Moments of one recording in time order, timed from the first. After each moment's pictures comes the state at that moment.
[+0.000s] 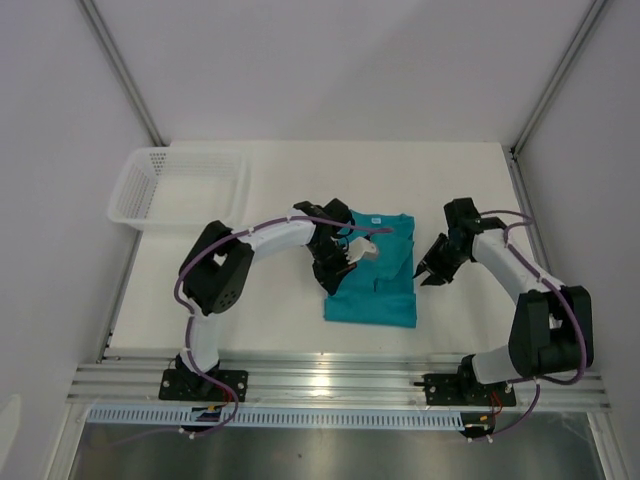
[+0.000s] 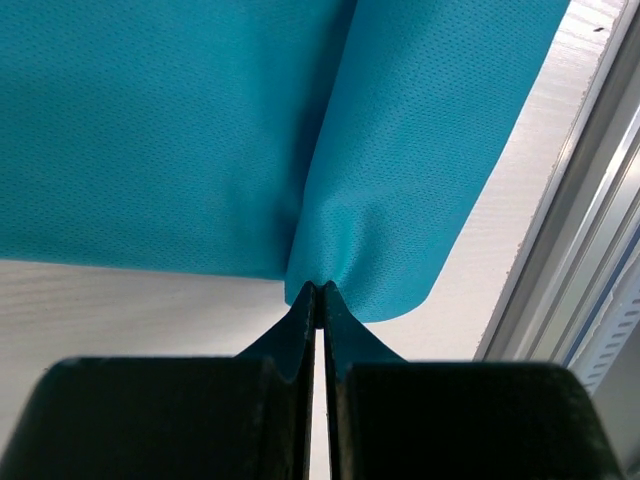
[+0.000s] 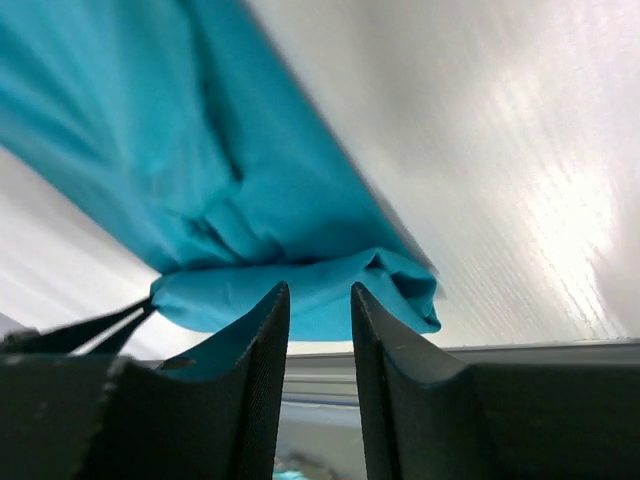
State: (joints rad) left arm -0.73 2.02 1.49 -0.91 0.52 0.53; right arm 0.13 1.47 0.97 -0.85 -0.23 0.82
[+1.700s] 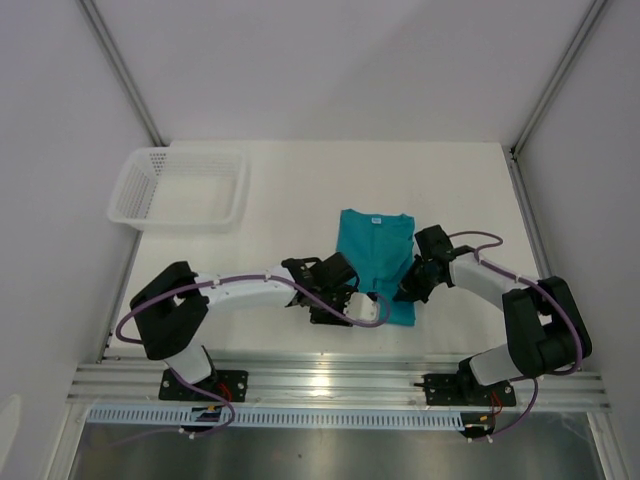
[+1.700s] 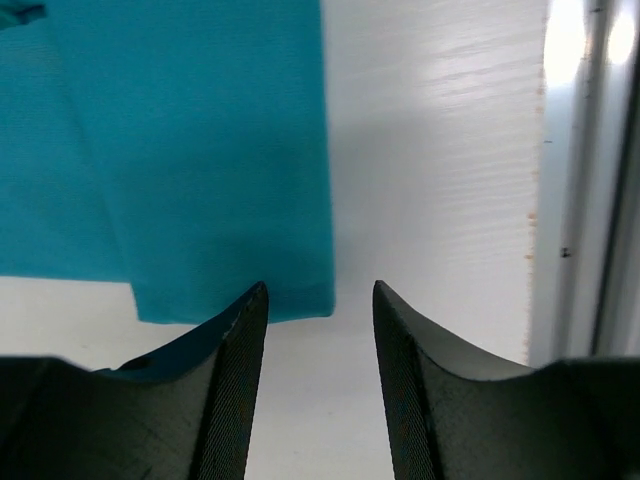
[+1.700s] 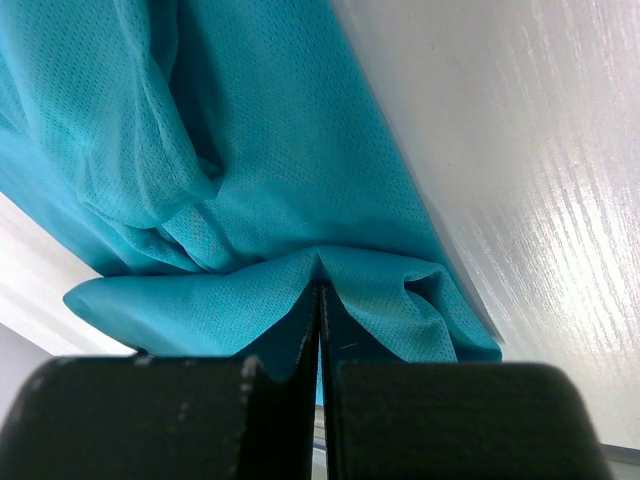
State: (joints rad) left arm -1.03 1.63 1.01 -0.55 0.20 0.68; right arm 0.35 1.45 0.72 -0.49 -0.21 0.98
